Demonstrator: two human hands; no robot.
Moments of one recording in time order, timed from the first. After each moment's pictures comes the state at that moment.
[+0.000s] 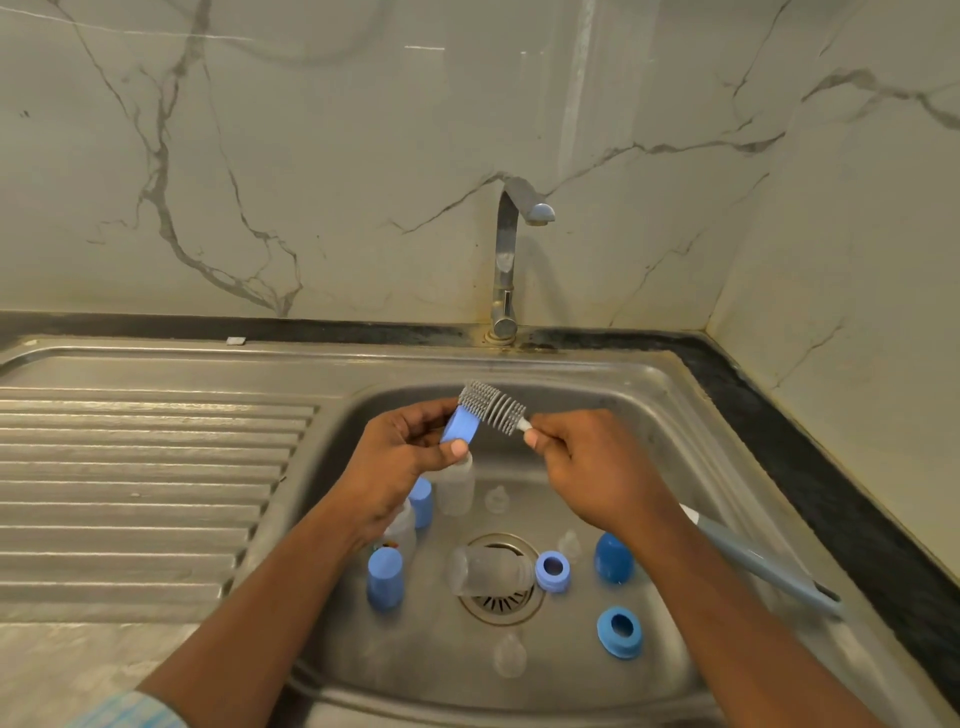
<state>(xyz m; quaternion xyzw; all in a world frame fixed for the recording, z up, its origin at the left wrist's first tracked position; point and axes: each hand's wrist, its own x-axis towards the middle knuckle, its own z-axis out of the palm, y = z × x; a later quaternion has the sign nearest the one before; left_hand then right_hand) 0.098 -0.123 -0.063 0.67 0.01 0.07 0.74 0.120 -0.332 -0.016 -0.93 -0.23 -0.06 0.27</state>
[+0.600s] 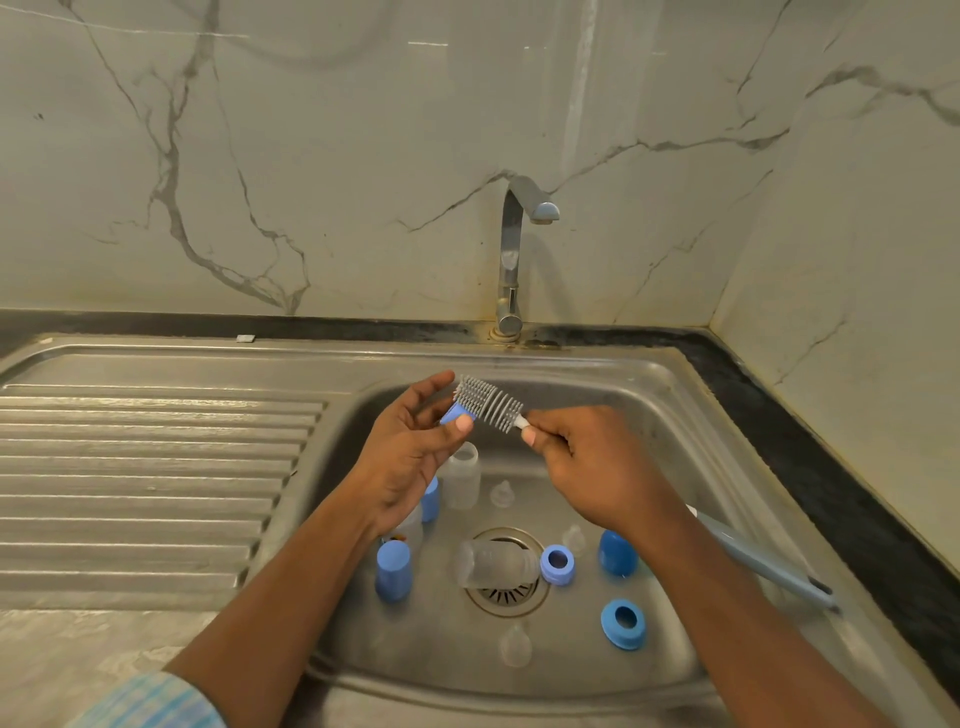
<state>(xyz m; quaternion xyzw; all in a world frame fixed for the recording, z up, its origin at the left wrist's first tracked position) 0.099 -0.128 -0.059 0.54 0.02 0.06 0.84 0.111 -0.330 -0.012 -0.92 -0.26 -0.05 0.30</state>
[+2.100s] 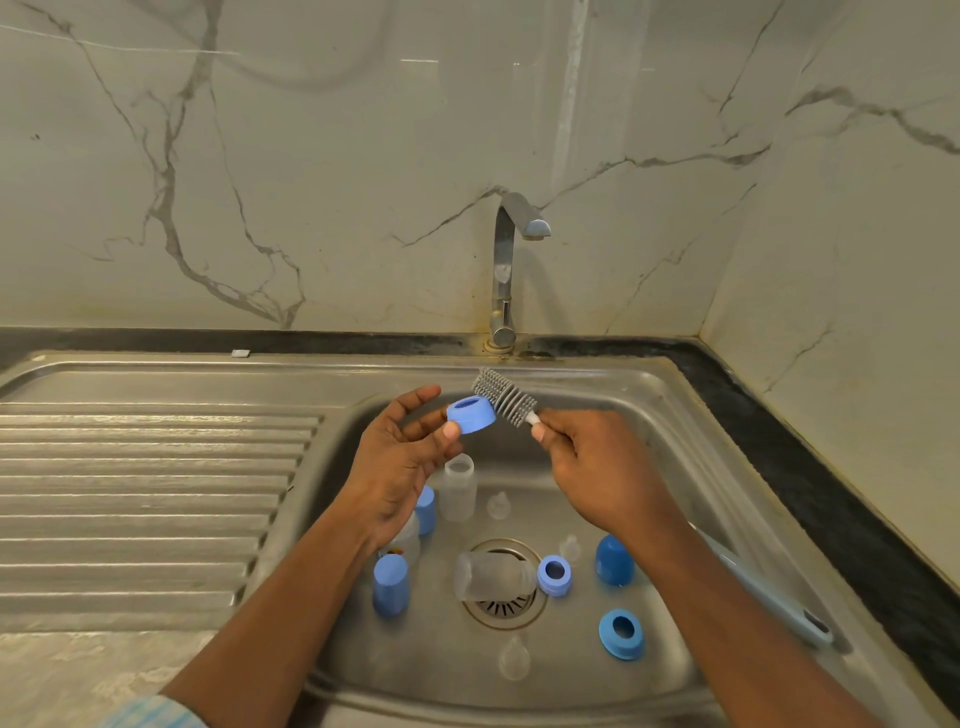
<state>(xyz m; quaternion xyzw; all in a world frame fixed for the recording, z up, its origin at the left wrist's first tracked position) 0.097 -0.129 -0.056 0.55 0.04 0.10 0.83 0.115 -0.334 -0.010 -0.93 -0.21 -0.09 0.30</state>
